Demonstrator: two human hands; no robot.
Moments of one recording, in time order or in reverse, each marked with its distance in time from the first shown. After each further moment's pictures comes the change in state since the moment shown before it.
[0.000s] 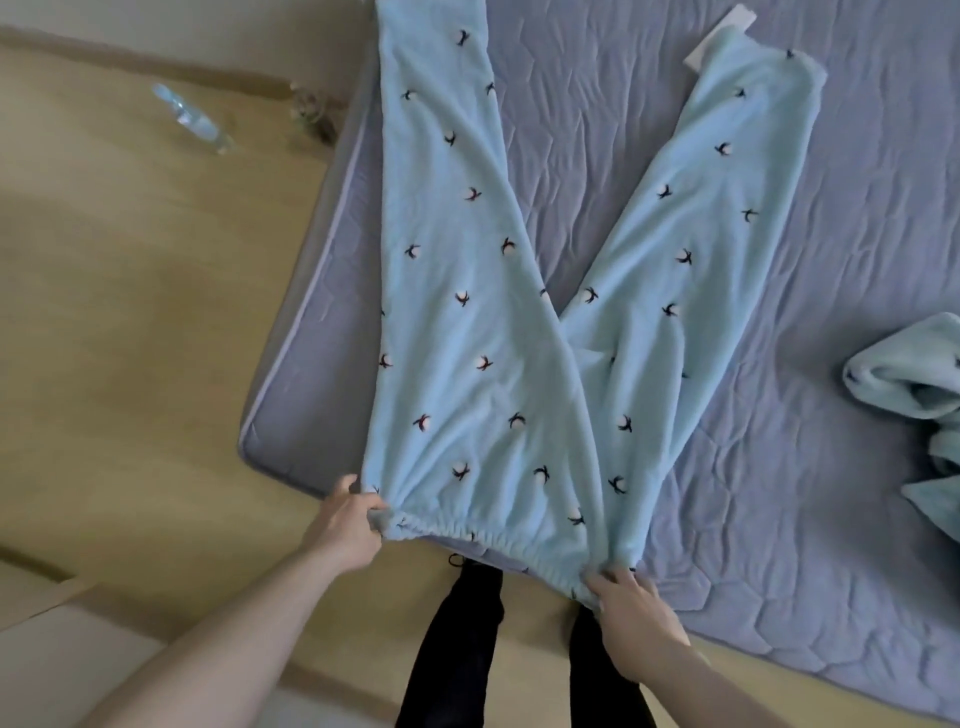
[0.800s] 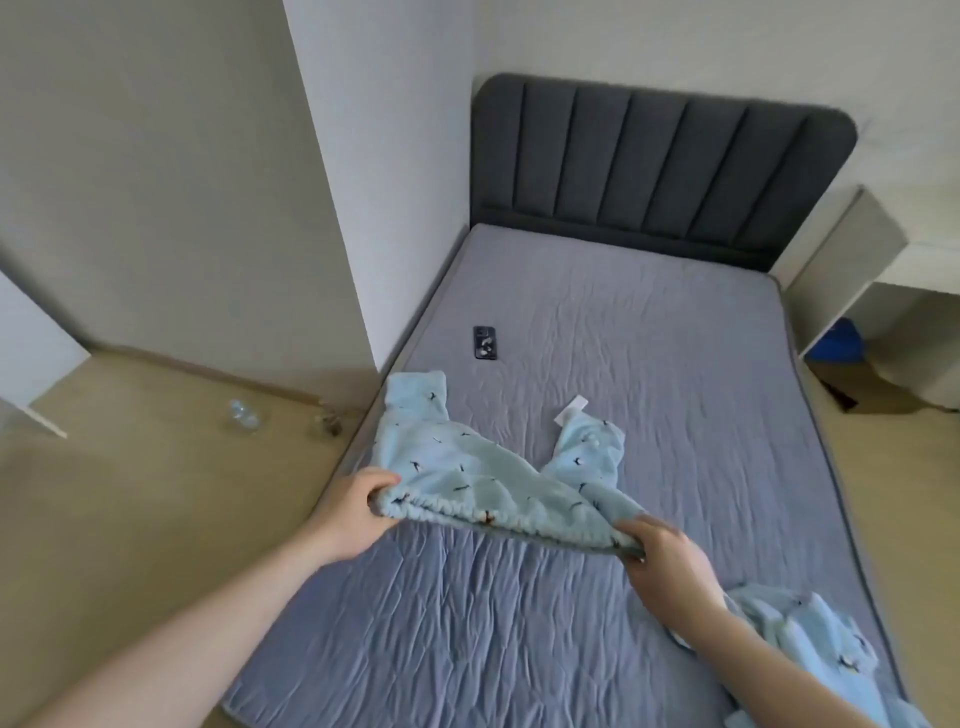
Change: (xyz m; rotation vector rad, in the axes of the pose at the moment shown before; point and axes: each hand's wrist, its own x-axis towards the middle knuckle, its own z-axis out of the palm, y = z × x) left_hand -0.230 0.180 -0.374 -0.422 0.462 0.606; right_hand -0.304 0.010 -0.376 0.137 1.058 -0.214
